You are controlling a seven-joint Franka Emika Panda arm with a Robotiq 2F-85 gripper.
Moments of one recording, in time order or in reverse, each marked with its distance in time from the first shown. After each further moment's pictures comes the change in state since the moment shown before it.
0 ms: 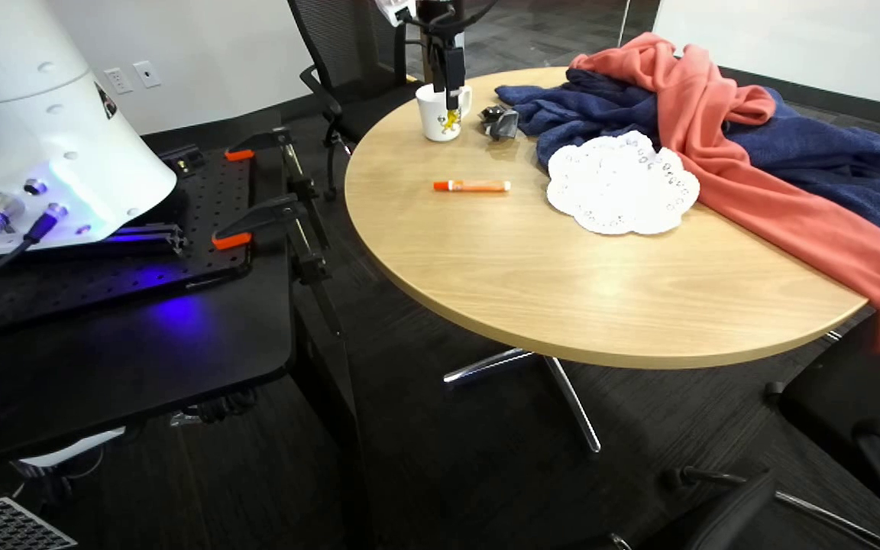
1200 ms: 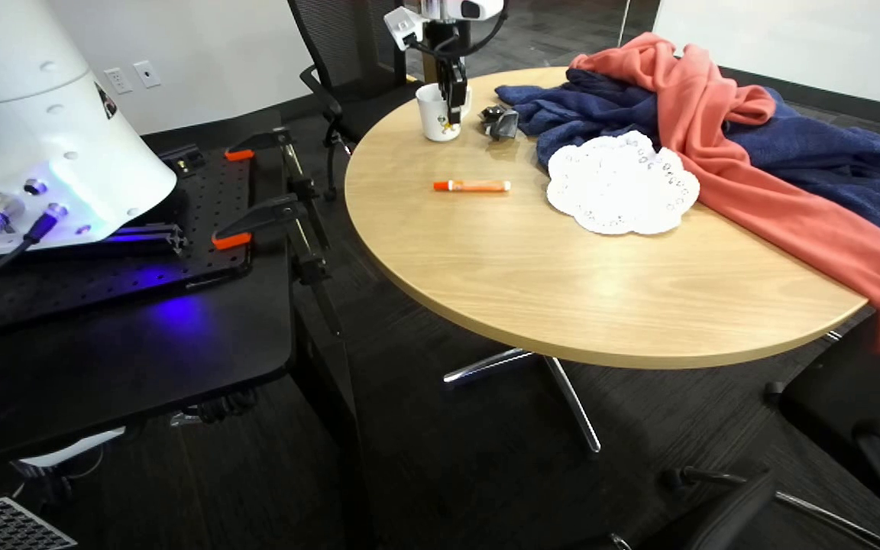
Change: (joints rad) arm 0.033 0.108 -0.021 0.072 0.049 0.065 0.000
